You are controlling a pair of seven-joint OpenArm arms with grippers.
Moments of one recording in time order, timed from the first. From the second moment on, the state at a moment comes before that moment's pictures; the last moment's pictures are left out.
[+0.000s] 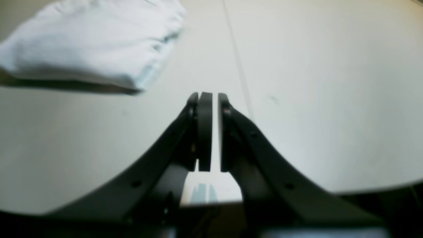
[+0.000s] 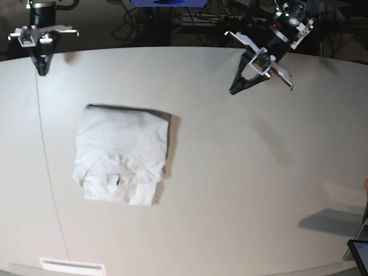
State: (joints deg) left arm 41.8 -24.7 -4.4 110.1 5.2 -24.7 -13.8; right arm -46.2 3.3 25.0 91.4 5.8 16.9 31.9
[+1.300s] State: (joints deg) left arm 12.8 -9.0 6.1 10.3 4.6 -24.8 -10.8; right arm -6.5 4.2 -2.1 5.0 6.2 16.5 2.4
